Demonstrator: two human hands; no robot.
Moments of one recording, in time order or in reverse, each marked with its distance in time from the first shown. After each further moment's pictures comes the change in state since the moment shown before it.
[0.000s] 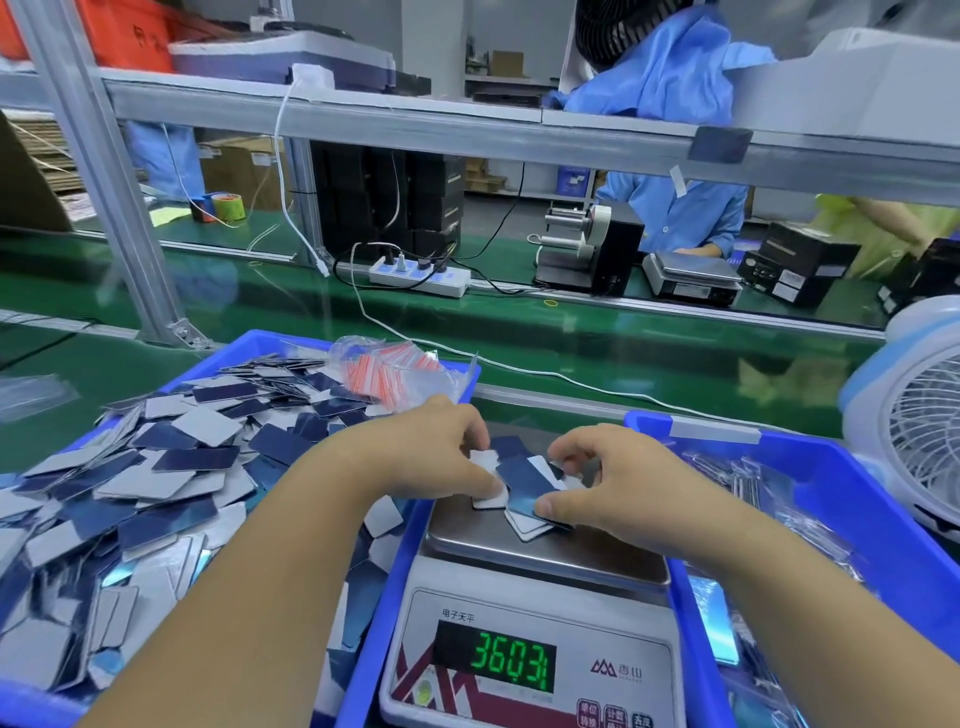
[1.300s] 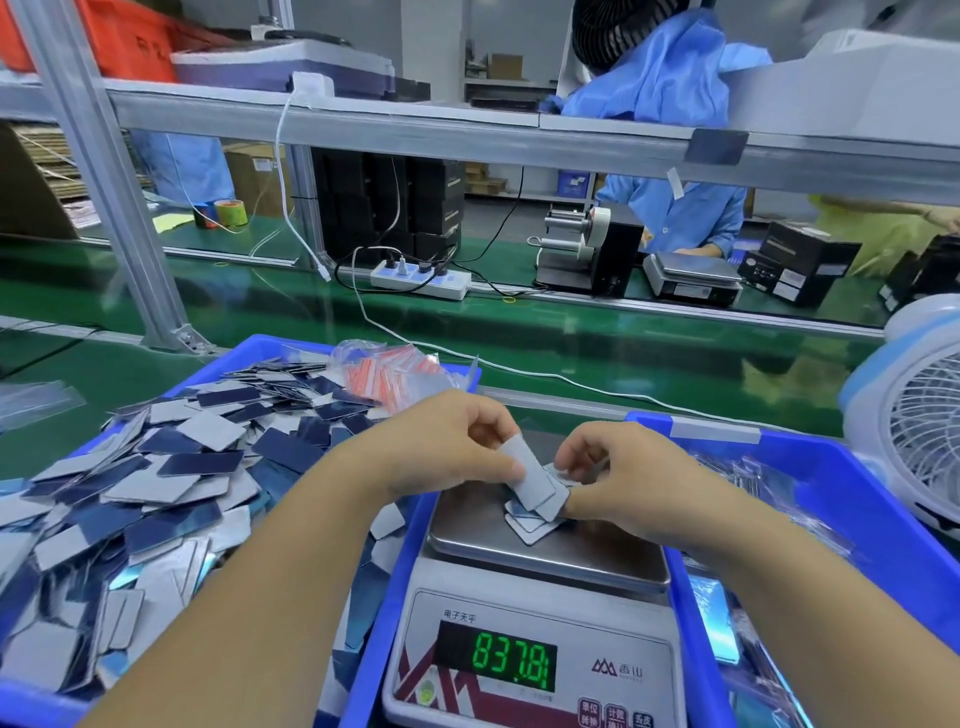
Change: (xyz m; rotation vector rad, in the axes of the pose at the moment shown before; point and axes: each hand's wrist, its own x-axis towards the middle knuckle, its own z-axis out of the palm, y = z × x) left_hand 0.000 0.011 0.006 -0.550 0.025 0.199; right_hand 0.002 0.005 -0.005 0.113 -0.014 0.011
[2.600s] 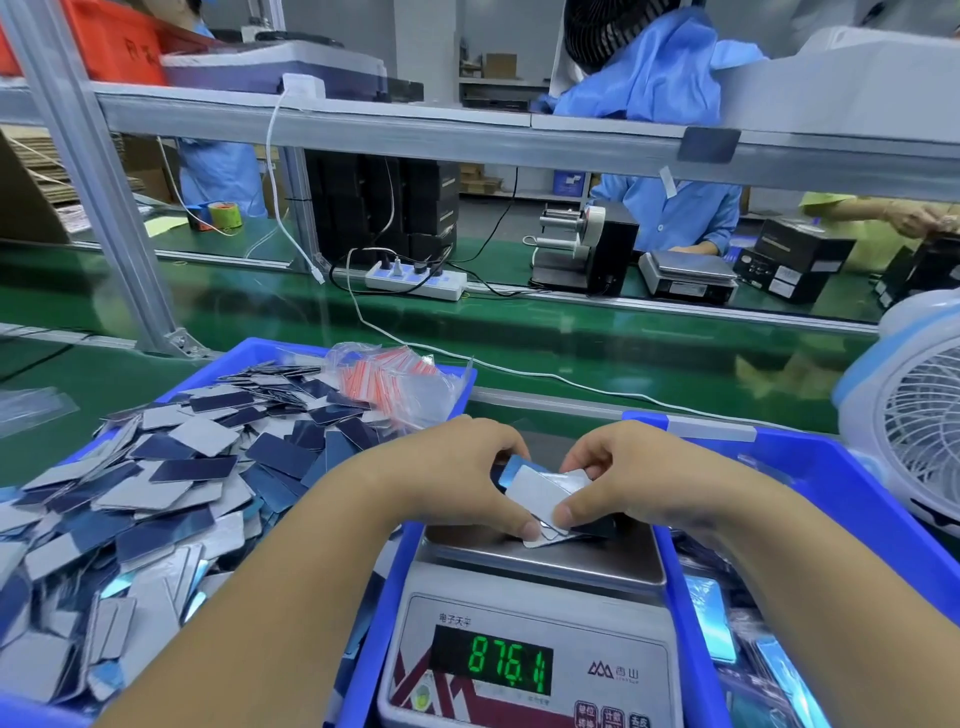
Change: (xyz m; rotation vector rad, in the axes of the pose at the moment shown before) left_hand 0.000 0.007 0.013 0.537 -0.067 0.021; right_hand 0.004 0.000 -0.013 0.101 -0.163 0.147
